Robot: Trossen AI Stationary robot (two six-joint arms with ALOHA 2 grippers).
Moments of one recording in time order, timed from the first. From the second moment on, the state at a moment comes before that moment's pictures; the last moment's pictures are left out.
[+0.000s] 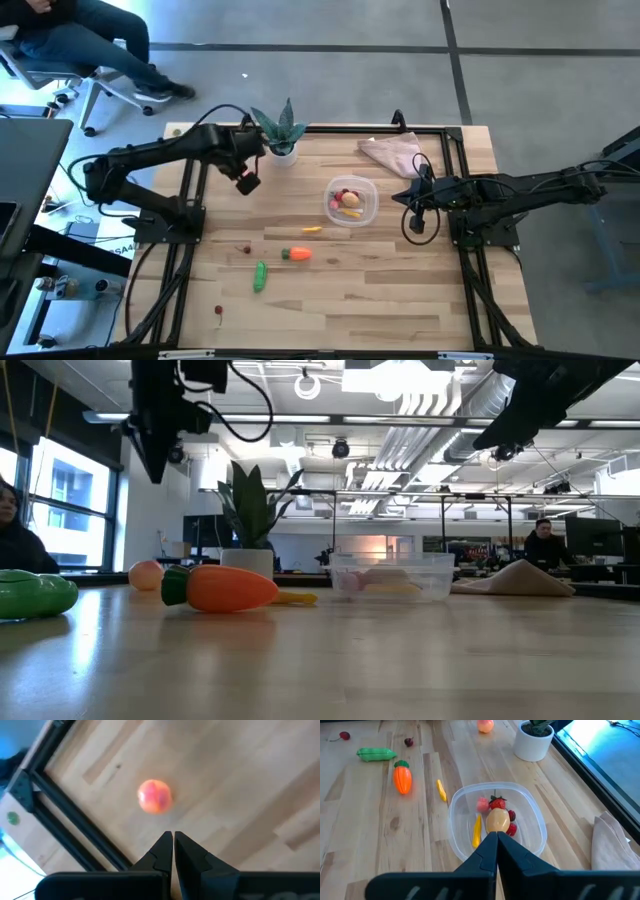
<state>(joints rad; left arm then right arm) 0.49 1.31 1.20 -1.37 -0.27 -0.38 0.10 0.75 0.64 -0.50 0.31 0.16</state>
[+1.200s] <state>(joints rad) 0.73 1.35 0.83 -0.95 -0.17 -0.21 0.10 0.75 0.64 -0.50 0.31 0.16</state>
